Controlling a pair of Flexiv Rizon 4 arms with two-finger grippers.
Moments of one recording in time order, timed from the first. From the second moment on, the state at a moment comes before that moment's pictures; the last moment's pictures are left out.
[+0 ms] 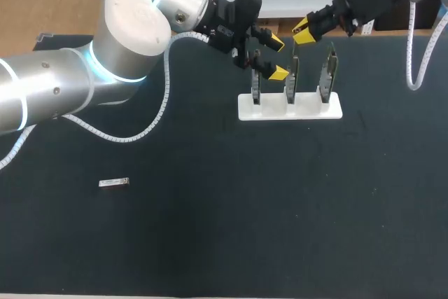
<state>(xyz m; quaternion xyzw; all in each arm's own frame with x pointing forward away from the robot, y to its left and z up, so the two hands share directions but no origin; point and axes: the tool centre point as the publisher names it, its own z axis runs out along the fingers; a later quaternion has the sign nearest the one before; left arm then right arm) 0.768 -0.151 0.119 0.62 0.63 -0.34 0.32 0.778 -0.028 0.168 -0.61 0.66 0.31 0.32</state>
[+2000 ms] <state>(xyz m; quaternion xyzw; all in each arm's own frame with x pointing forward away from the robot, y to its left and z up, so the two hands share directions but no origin) 0.768 -0.151 0.119 0.62 0.63 -0.34 0.32 0.774 -0.025 0.168 -0.57 0.68 0.34 0.32</state>
